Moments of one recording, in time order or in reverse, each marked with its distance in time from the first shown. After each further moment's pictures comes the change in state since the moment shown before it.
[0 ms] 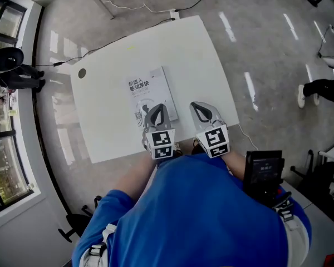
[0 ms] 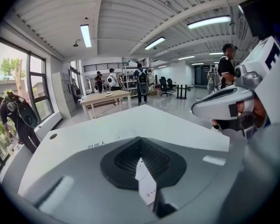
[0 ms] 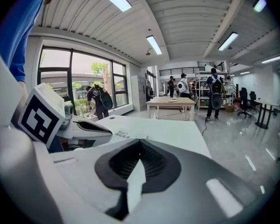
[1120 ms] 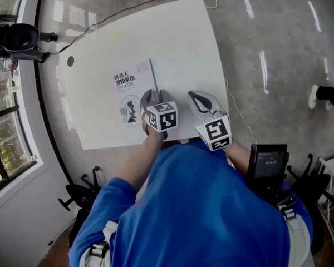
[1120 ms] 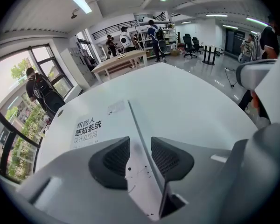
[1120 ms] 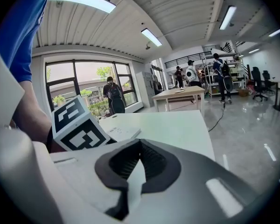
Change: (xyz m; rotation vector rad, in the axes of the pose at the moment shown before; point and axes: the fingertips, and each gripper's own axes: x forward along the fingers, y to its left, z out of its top) left arm 0.102 -0.012 -0.048 -0.065 0.516 0.240; right arm 0.037 -0.076 -0.020 0.083 0.036 0.192
